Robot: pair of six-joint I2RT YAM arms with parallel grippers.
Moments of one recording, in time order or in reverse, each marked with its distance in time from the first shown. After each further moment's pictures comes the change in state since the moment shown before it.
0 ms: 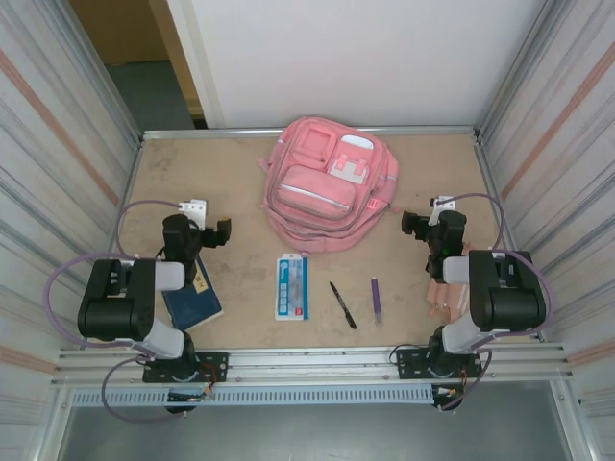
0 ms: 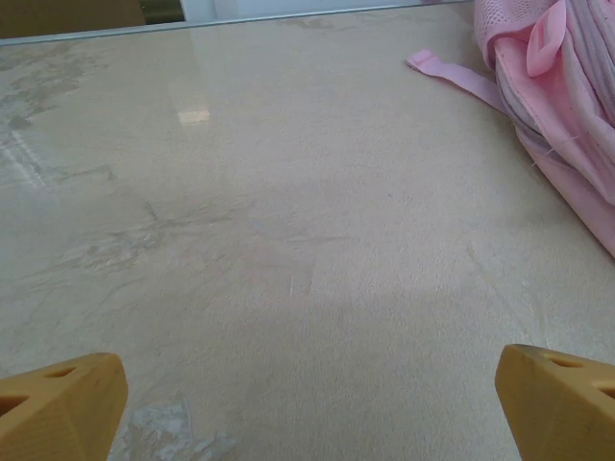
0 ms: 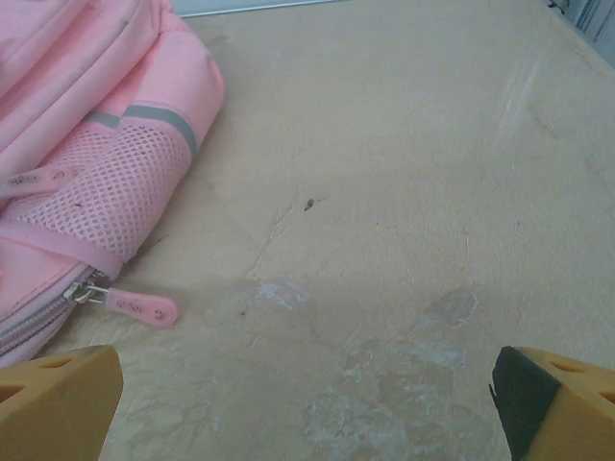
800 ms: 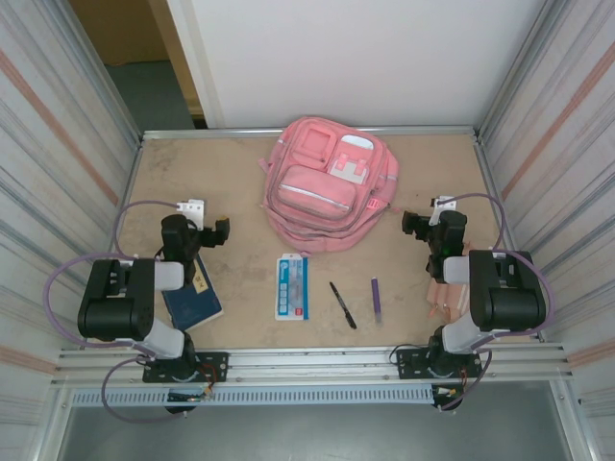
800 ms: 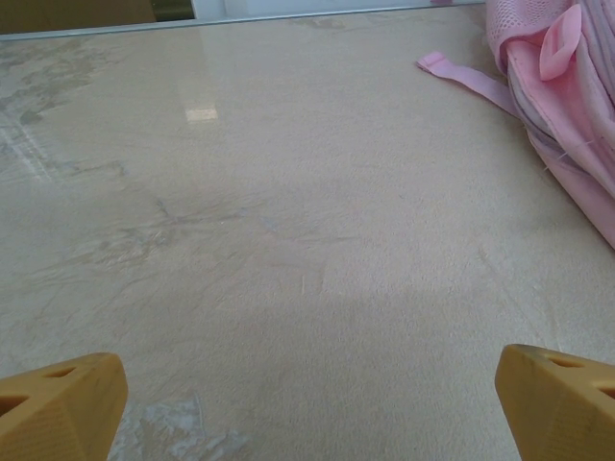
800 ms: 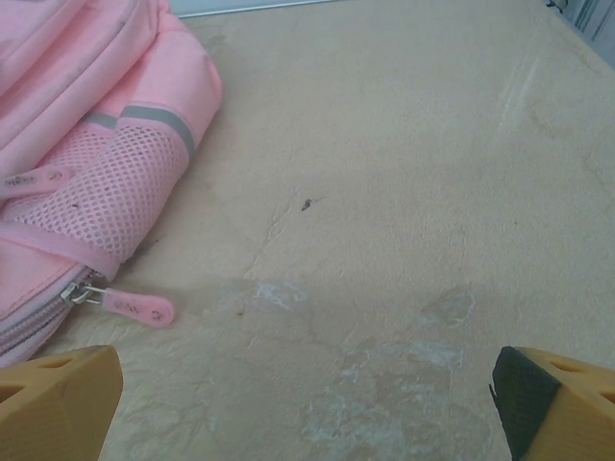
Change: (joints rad) left arm 0.013 0.000 0.000 0.000 0.004 -0.011; right arm -0.006 0.000 0.000 0.000 -0.007 0.000
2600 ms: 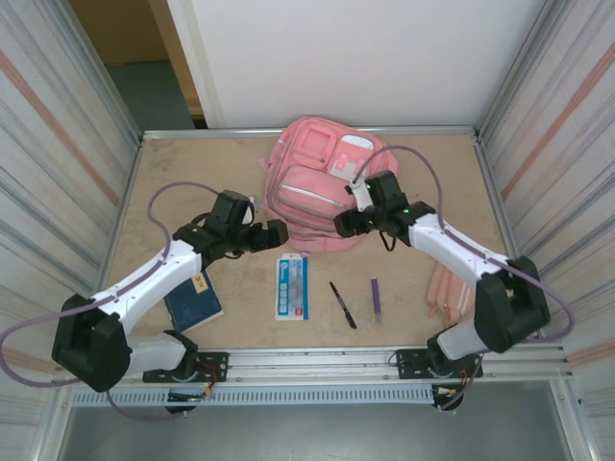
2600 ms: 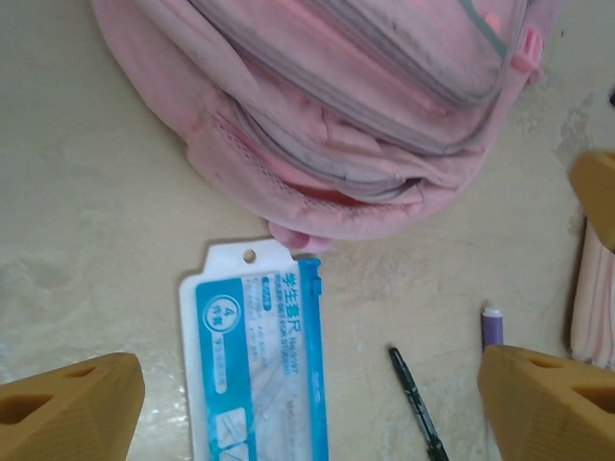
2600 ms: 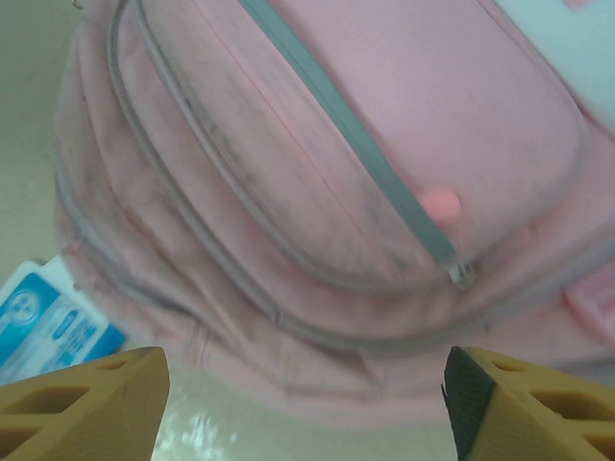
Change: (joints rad) left arm -0.539 -0.208 0.500 -1.173 0.159 -0.756; right arm 0.585 0.040 0.725 -1.122 -0.085 -0.114
